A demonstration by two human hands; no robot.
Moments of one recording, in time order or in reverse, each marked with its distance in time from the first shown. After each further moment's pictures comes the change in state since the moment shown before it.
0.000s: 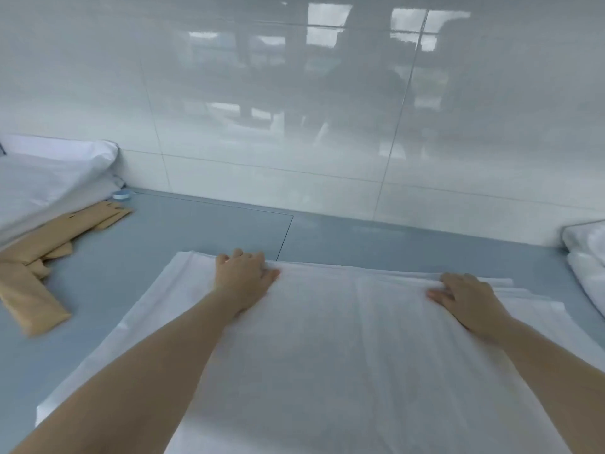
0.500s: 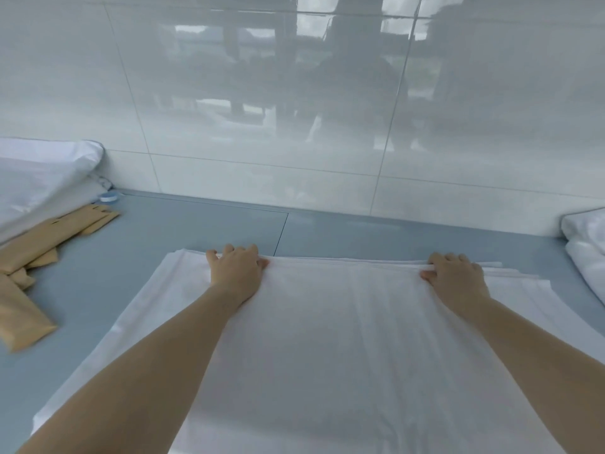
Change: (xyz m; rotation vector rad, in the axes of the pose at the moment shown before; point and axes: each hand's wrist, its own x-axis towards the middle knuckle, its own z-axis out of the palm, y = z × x) left_hand 0.023 -0.002 0.009 -0.058 -0.003 -0.121; right_hand 0.030 -0.022 0.002 -0.046 0.140 0.188
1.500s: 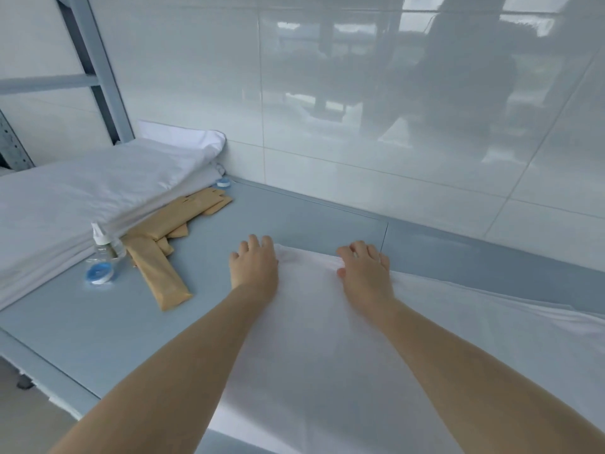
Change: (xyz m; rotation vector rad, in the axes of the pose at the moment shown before) left_hand -0.033 -0.132 -0.032 0.056 0.072 -0.315; right_hand -0.022 -0.330 -0.003 0.254 0.053 -0.522
